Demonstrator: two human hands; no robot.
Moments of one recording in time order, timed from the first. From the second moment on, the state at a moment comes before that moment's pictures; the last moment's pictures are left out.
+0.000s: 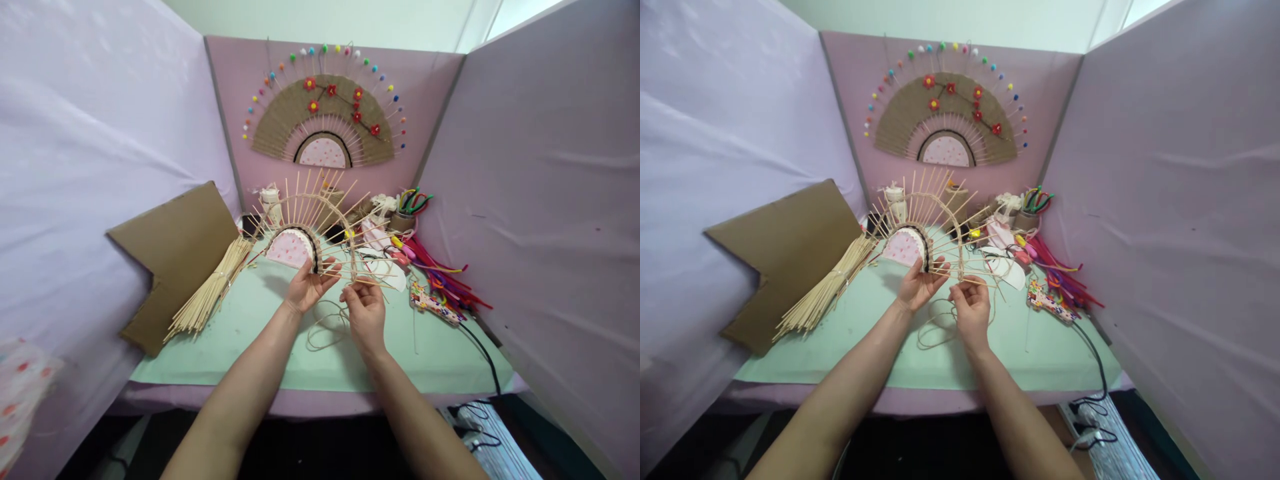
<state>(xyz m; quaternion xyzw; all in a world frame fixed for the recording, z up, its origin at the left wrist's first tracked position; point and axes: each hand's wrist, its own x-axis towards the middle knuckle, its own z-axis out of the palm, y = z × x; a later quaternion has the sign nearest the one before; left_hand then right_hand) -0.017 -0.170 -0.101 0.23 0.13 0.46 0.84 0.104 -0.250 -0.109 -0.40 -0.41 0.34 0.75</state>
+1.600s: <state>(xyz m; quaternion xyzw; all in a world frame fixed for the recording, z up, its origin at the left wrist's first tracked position) -0.024 -0.172 -0.095 0.33 0.12 0.37 0.86 0.156 -0.233 -0.106 -0.31 -0.39 0.66 0.56</state>
